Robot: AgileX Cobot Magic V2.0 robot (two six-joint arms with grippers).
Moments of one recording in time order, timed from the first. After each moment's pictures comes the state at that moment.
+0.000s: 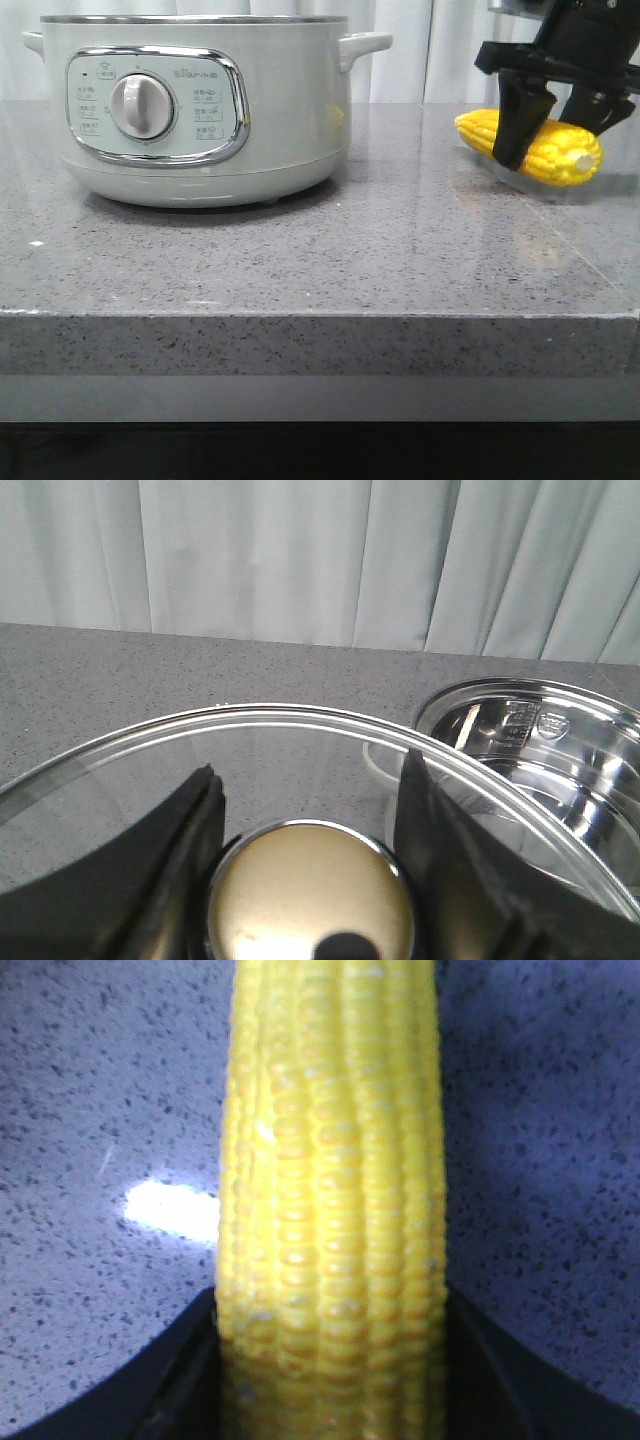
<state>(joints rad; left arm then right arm) 0.04 0.66 -0.98 -0.13 0.62 0.06 0.10 1.84 -1.57 0.23 1.02 -0.13</state>
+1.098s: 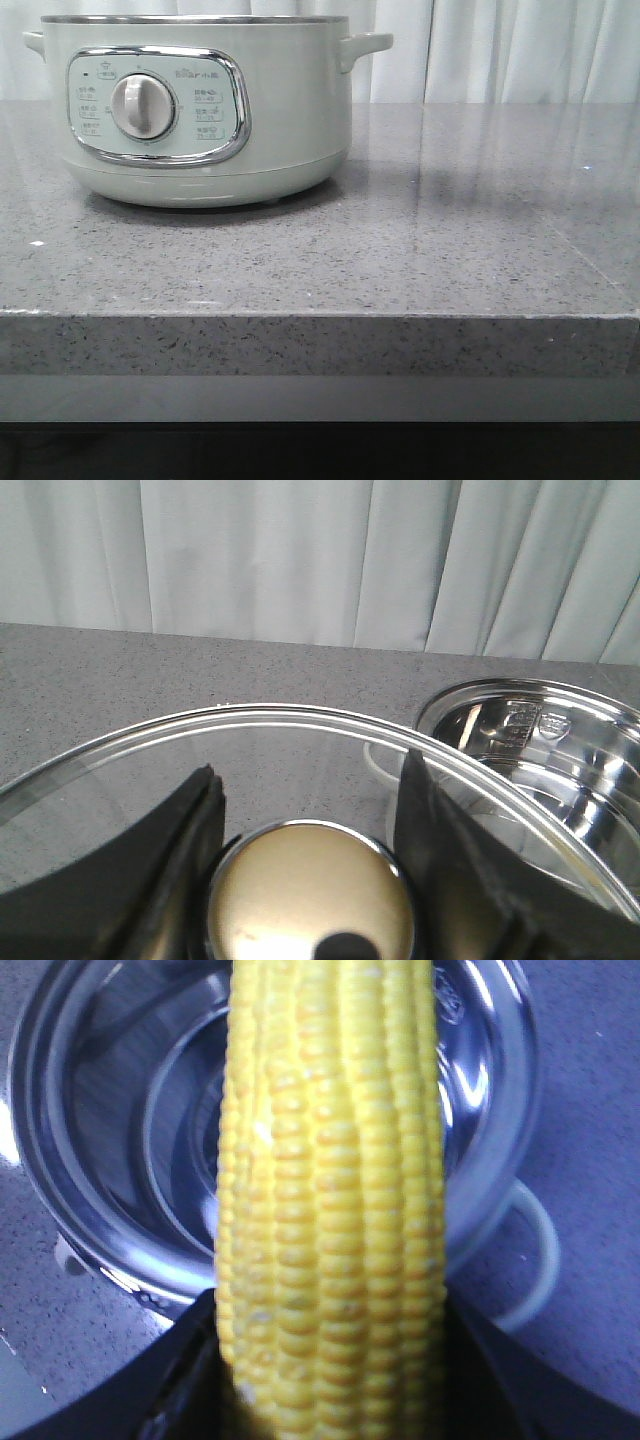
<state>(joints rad) 0.04 0.66 -0.98 -0.13 0.62 0.06 0.50 1.71 -1.89 0.22 1.05 -0.18</state>
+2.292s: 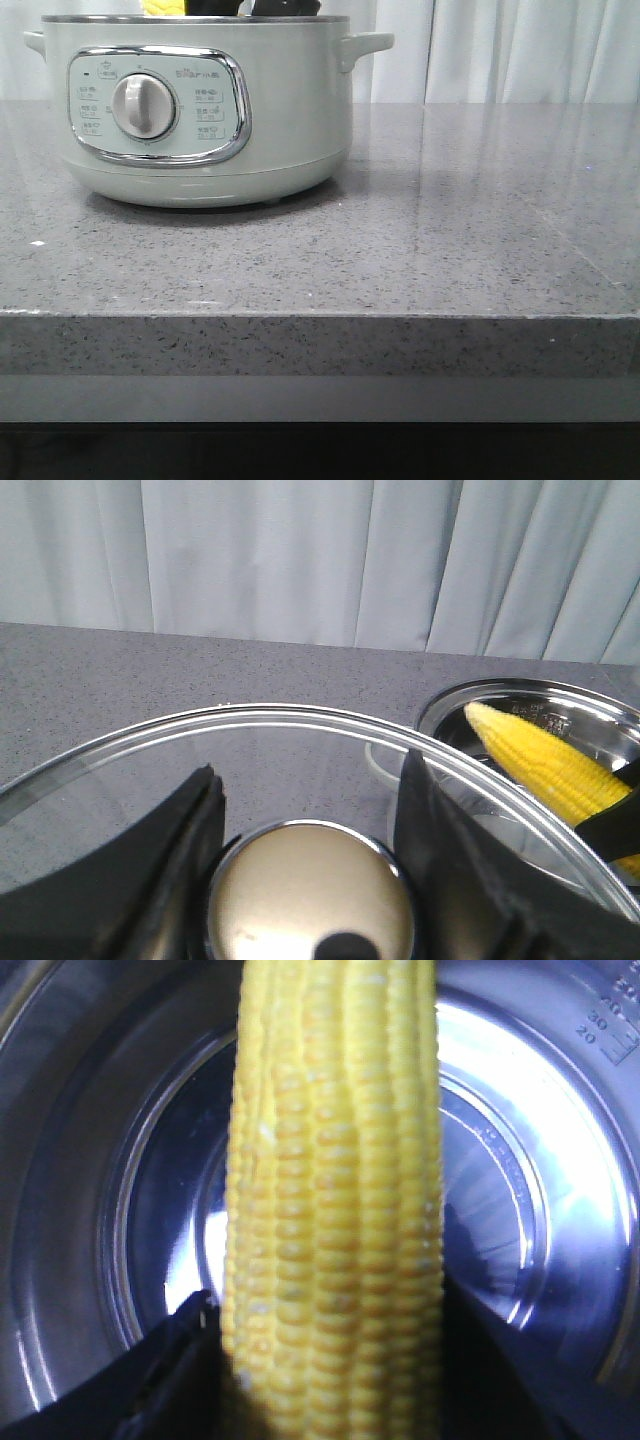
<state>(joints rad) 0.04 0.66 -0.98 -0.13 0.62 0.06 0.58 2.11 -2.23 0.21 1.11 -0.18</state>
